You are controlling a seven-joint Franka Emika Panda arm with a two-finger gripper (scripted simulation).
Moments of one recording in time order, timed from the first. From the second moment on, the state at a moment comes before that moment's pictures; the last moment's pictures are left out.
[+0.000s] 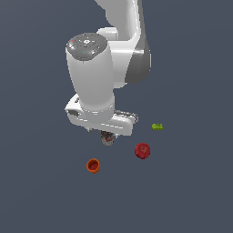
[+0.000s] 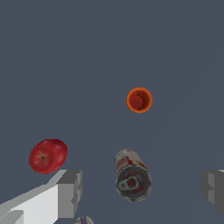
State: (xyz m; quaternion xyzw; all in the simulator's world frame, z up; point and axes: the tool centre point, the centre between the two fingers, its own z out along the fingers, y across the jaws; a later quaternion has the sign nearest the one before) arm 0.083 -0.048 0.239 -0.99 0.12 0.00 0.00
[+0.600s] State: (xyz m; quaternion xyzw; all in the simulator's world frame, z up) arm 0.131 -0.086 0.141 -0.97 0.23 0.00 0.00
